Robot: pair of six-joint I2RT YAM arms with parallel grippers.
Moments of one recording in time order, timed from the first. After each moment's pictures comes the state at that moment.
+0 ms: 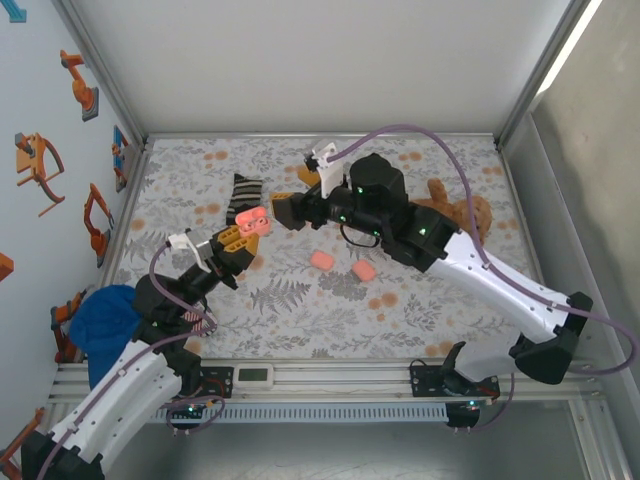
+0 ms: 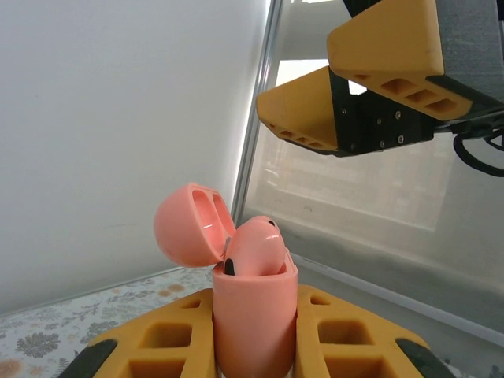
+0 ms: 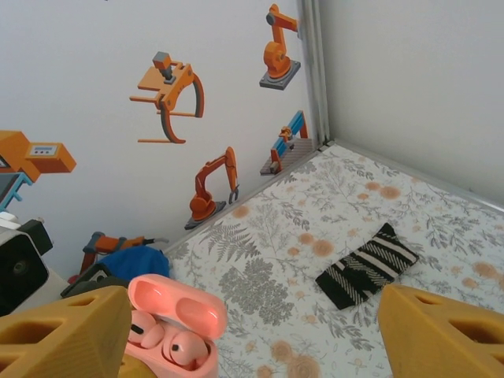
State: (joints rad) left arm -0.50 0.52 0.29 0.57 0.43 -0.32; right arm 0.96 1.35 1.48 -0.33 -0.10 0.22
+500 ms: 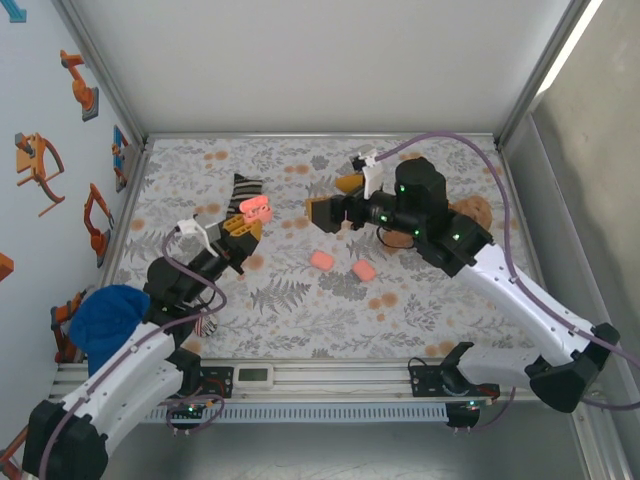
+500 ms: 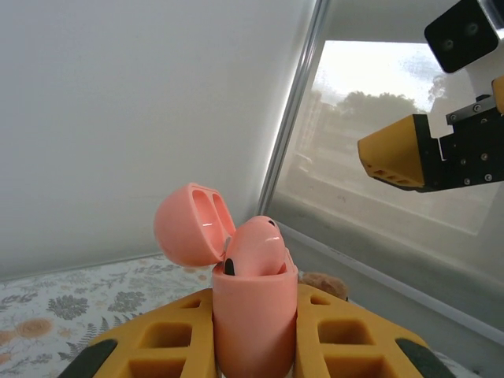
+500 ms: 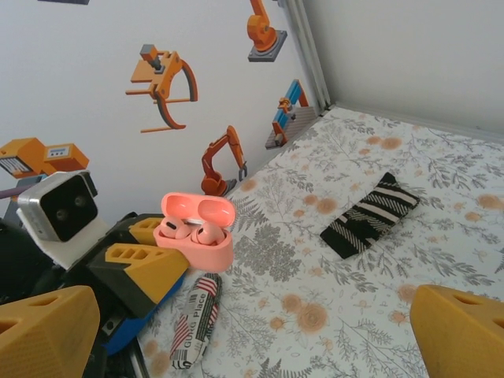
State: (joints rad) left arm -0.45 0.75 0.32 0.68 0.41 -0.36; right arm 0.74 1.18 1.28 -0.33 -0.34 0.34
